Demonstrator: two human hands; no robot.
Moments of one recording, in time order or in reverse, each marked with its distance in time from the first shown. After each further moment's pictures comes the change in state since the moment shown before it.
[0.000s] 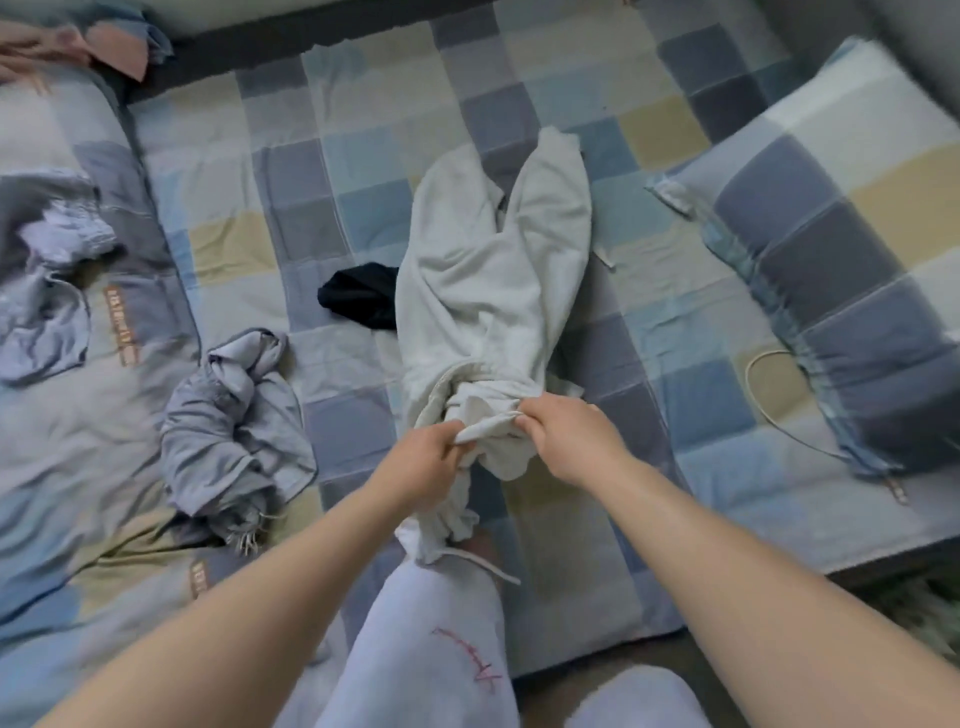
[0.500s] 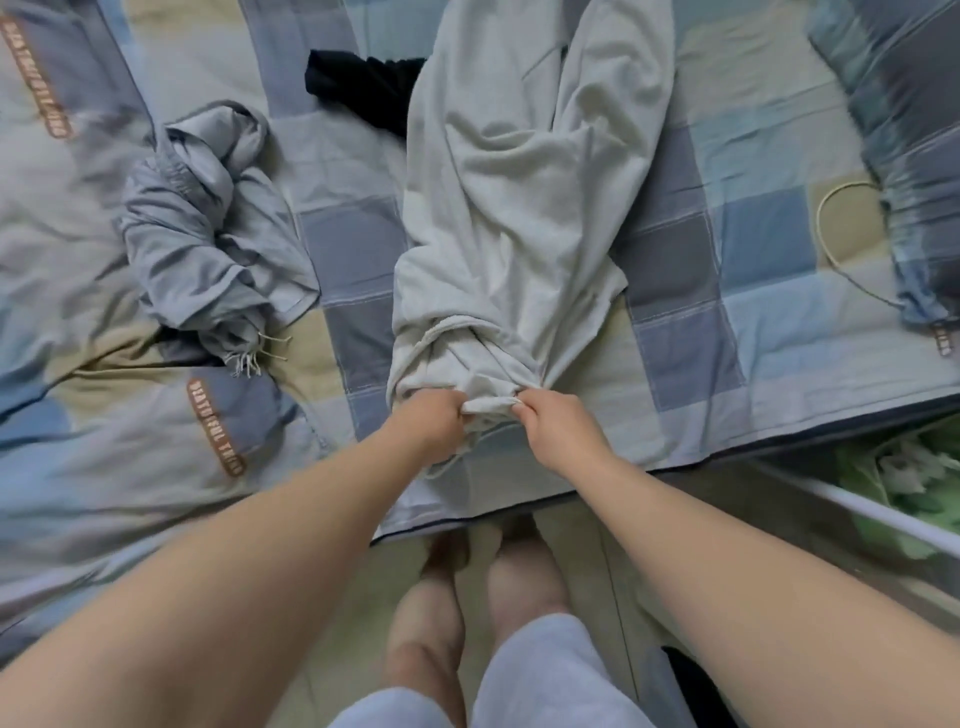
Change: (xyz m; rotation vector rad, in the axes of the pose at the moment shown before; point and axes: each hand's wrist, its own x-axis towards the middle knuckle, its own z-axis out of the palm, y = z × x) left_hand -0.064 -0.118 0.117 0.231 -0.367 -0.190; right_hand -0.084 -0.019 0.202 0.160 -0.208 0.261
